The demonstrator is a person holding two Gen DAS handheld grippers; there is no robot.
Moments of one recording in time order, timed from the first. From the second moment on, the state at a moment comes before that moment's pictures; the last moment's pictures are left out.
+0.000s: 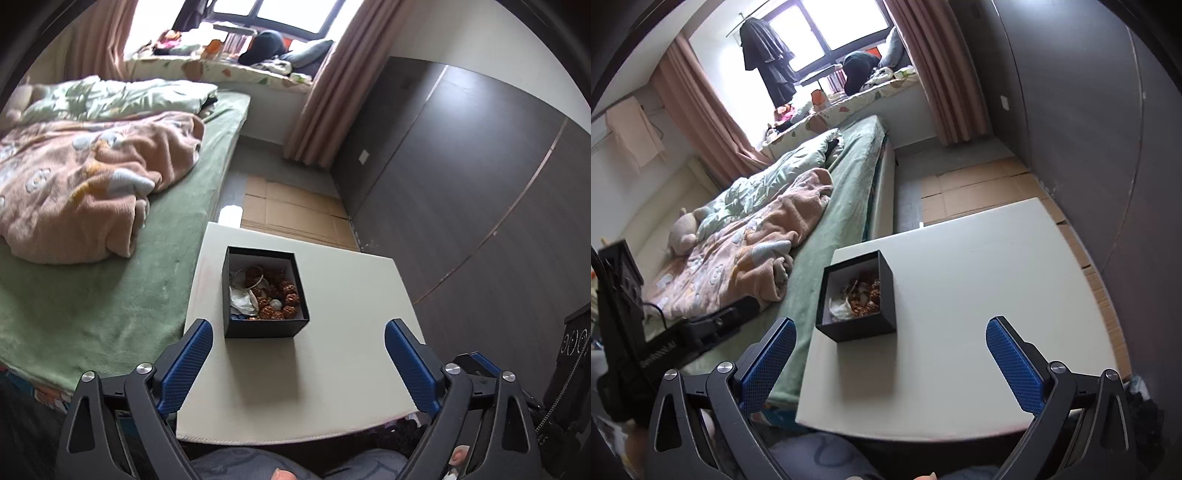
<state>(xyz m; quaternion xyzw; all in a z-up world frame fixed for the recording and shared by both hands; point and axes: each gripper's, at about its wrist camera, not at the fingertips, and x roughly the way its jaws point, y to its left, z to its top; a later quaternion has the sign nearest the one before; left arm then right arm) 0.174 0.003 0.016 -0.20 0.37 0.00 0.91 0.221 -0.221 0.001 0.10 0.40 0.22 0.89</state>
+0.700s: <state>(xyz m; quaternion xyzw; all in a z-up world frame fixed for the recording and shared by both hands) 0.085 -0.037 0.058 -0.06 0.34 -0.04 0.94 0.105 -0.266 0.038 0.09 0.35 0.17 0.92</state>
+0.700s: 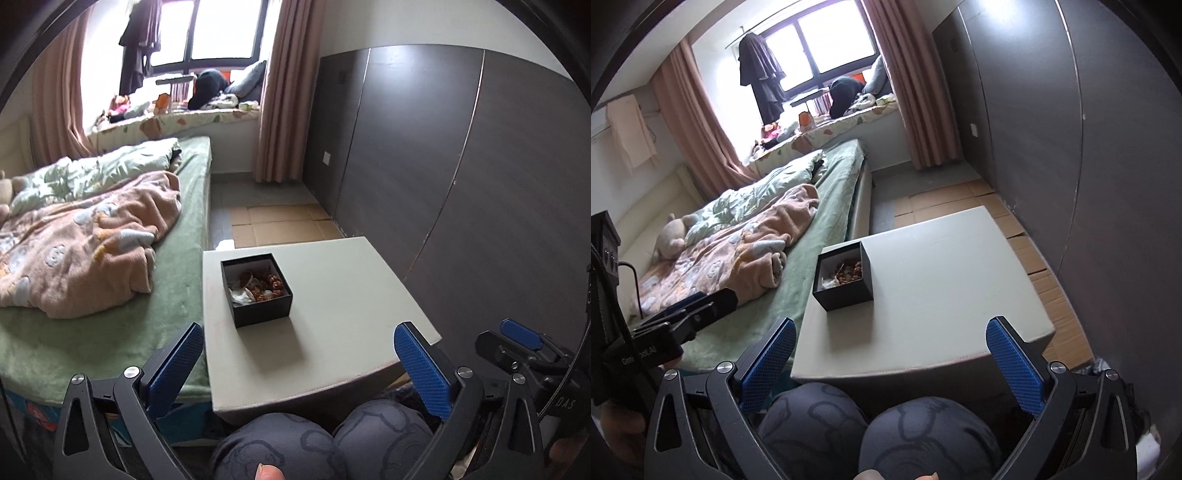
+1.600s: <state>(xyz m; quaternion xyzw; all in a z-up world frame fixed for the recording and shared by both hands) 0.079 -0.031 0.064 -0.06 0.33 -0.05 0.94 0.090 -0.271 0.046 0.10 0.33 0.14 0.93</state>
